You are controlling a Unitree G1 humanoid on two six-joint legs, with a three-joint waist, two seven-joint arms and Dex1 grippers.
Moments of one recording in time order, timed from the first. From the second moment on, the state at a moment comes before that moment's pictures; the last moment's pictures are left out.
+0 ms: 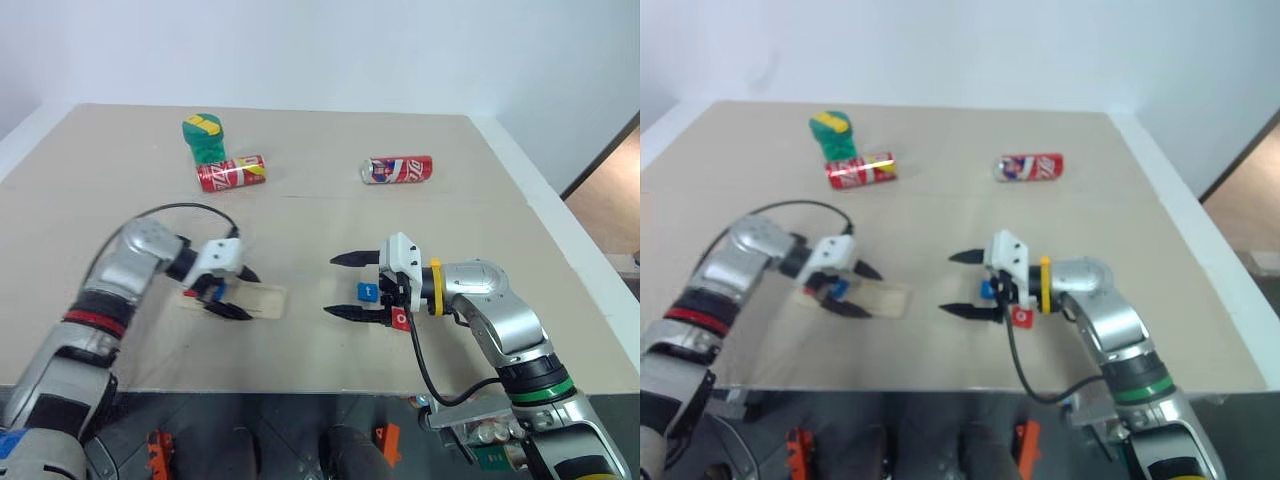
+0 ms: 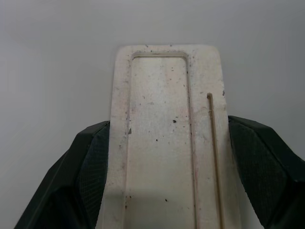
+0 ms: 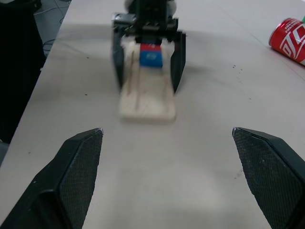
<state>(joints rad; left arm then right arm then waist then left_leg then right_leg) -0.77 0.65 -0.34 0.42 -0.07 0.04 -1.54 -0.49 -0.56 0.19 -0.06 0.31 0.25 1.13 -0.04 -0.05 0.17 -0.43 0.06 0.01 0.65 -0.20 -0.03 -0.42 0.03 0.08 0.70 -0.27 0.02</state>
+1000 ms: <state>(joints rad) -0.75 0.46 -0.50 0.01 0.00 0.69 -1.17 -0.46 -0.60 0.15 -0.03 0.31 0.22 1.11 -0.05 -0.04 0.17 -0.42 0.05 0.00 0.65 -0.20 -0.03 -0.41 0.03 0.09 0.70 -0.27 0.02</state>
